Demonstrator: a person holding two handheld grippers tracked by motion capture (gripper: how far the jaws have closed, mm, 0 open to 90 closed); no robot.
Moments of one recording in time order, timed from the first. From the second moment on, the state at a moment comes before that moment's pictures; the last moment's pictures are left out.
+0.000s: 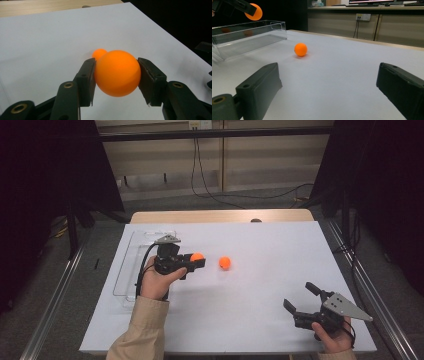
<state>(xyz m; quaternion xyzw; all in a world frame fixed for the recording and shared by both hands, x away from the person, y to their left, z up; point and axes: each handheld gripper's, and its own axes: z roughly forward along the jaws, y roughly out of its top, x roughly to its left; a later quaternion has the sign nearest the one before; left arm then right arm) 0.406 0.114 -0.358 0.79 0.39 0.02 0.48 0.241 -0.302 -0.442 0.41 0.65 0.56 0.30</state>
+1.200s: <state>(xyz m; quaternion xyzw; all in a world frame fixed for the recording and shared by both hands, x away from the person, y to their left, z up) 0.410 0.131 -0.358 0.78 0.41 0.04 0.46 0.241 -0.302 -0.442 0.41 0.65 0.56 0.30</state>
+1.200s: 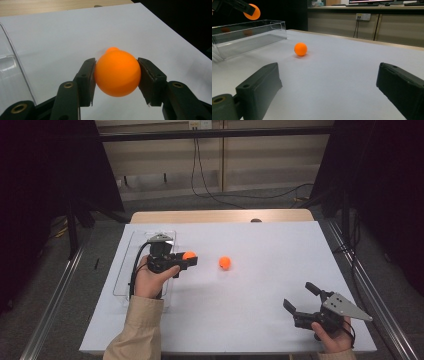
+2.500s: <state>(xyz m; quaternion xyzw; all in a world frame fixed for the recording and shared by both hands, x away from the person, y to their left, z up) 0.413 0.153 -0.354 0.77 0.43 0.05 0.46 0.241 -0.302 -0.442 0.41 0.65 0.56 0.30</state>
